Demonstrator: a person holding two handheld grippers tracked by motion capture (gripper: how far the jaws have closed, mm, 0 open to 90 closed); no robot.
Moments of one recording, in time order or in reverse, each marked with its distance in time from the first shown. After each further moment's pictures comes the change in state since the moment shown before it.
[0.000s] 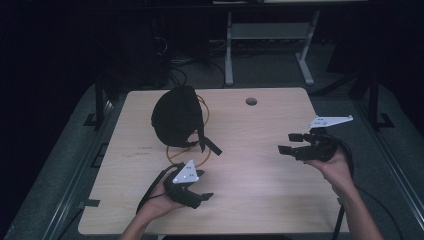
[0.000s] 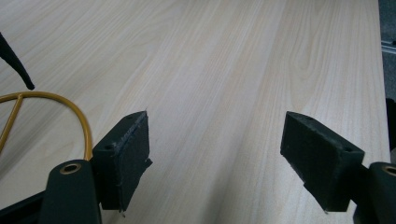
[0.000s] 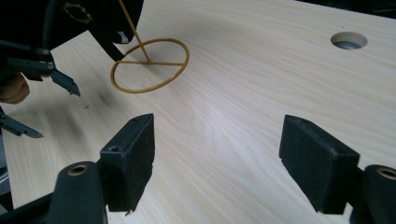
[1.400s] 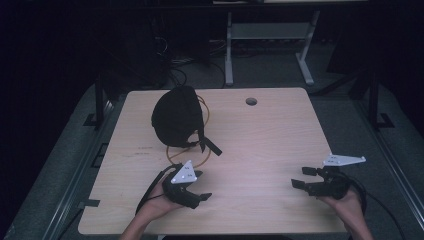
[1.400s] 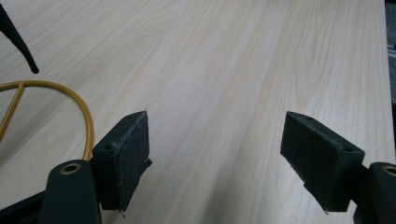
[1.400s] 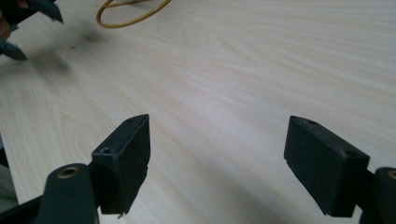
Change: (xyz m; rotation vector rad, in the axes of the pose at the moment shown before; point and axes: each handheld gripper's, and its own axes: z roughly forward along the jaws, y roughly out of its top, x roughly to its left) left arm 0.003 -0.007 0.000 -0.002 0.003 -0.030; right arm 0.006 -0.111 -0.013 0.033 -0.022 0.099
